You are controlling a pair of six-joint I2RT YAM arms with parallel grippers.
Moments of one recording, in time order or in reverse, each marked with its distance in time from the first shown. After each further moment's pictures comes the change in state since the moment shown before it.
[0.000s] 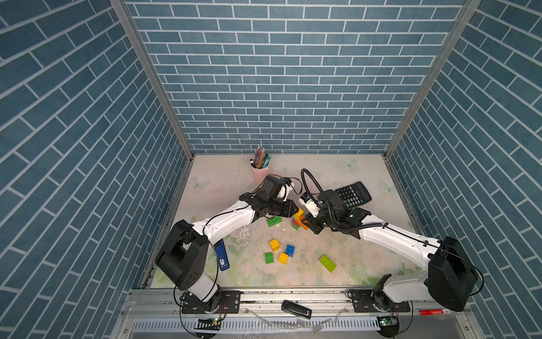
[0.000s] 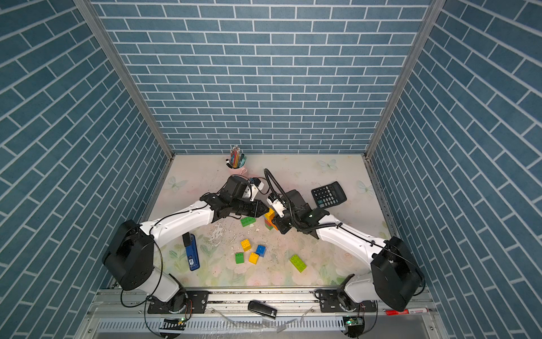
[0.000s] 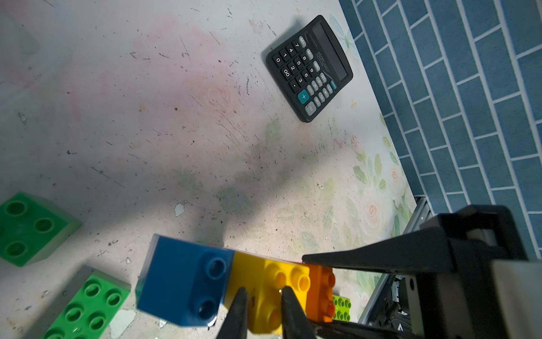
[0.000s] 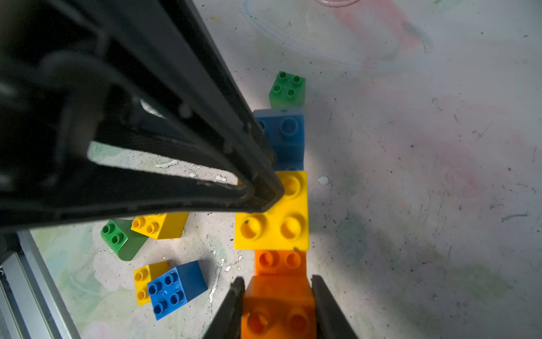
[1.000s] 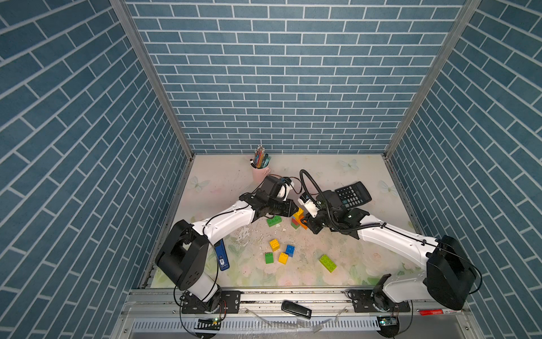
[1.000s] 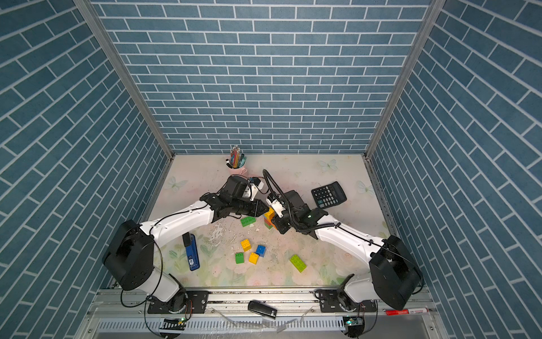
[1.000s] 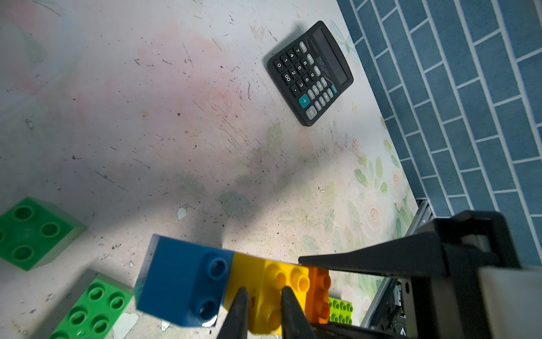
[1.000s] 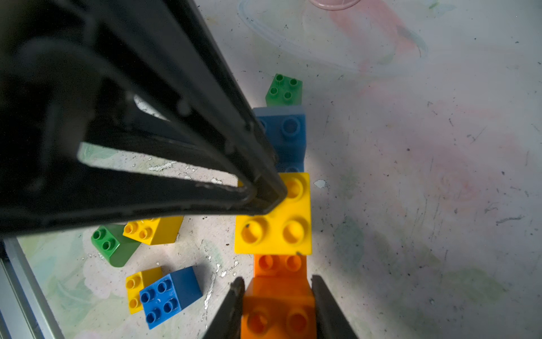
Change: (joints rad) left arm 0.000 0.000 -0.001 0.011 -0.008 0.000; right arm 0.009 0.012 -0.002 0.019 0.023 0.000
